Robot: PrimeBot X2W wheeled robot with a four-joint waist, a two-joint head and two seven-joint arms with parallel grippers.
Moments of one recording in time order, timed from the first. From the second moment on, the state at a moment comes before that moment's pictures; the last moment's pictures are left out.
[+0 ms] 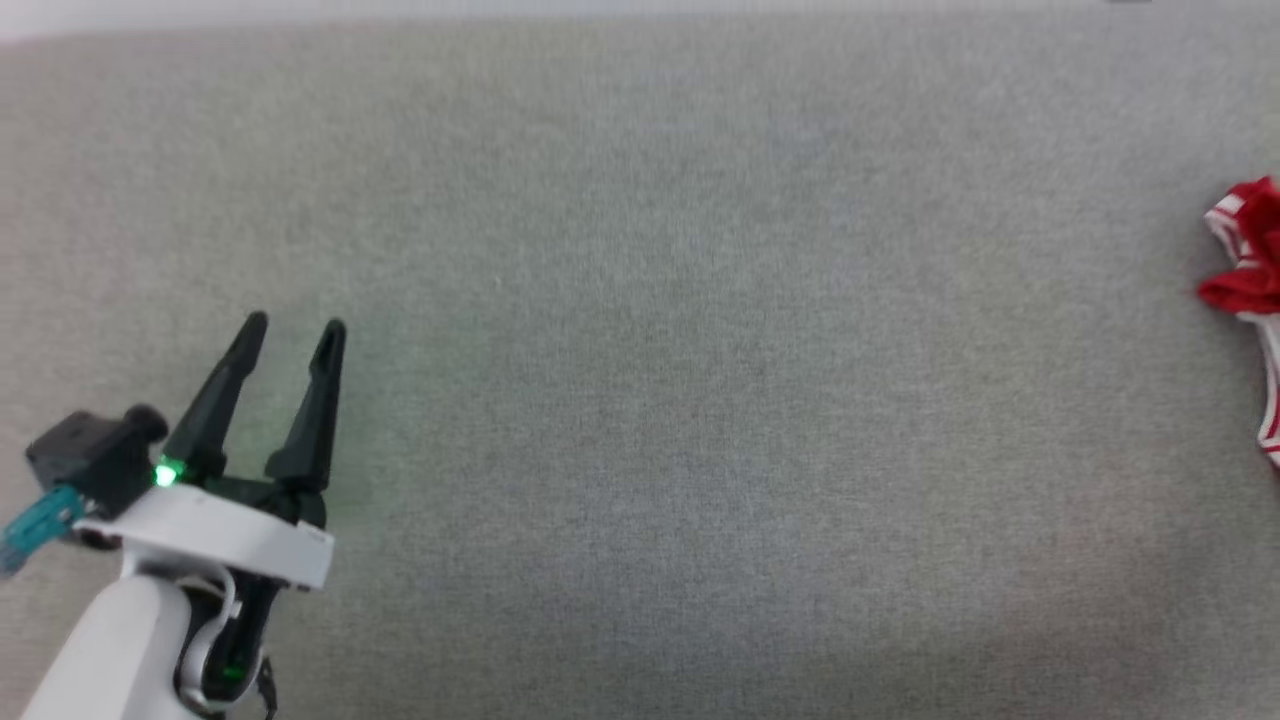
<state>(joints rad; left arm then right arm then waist) -0.33 0.49 -0.23 0.19 -0.69 -0.13 -0.26 -0.82 -0.51 -0.18 0.74 0.00 0.13 0.14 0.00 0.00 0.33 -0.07</state>
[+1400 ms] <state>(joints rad) 0.13 0.37 0.08 0.15 -0.54 -0.13 -0.26 -0.05 -0.18 -0.03 0.26 0.11 0.13 -0.26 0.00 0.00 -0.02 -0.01</state>
